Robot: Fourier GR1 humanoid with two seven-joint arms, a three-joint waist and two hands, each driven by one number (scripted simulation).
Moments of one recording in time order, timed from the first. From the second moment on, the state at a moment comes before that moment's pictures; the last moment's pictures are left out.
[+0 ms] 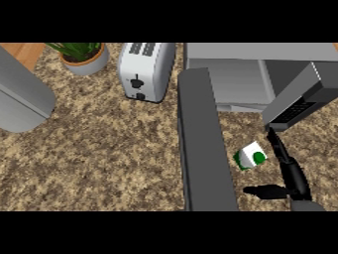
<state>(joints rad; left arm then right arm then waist) 0.69 0.03 0.33 -2.35 0.48 -0.48 -0.04 -0.15 -0.17 -0.15 -0.77 0.22 0.05 -0.83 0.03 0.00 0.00</state>
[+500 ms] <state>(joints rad) 0.72 0.03 0.35 -2.34 0.51 -0.53 -0.07 -0.30 -0.17 -0.21 -0.43 0.22 0.06 -1.00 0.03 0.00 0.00</state>
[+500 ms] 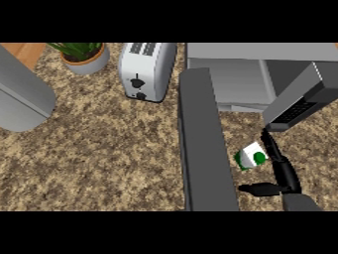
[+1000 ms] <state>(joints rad) 0.76 0.04 0.36 -2.33 0.55 -0.57 -0.08 -0.41 -0.18 -0.22 -0.28 0.22 0.11 -1.04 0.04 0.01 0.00</state>
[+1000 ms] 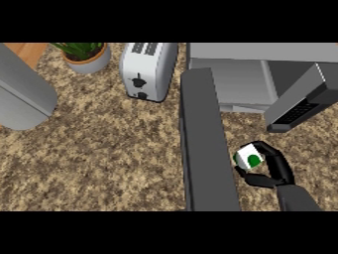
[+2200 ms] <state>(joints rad) 0.76 0.06 0.40 -2.31 0.64 -0.59 -0.06 -0.57 -0.13 -0.28 -0.26 0.18 0.04 -1.04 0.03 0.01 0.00</state>
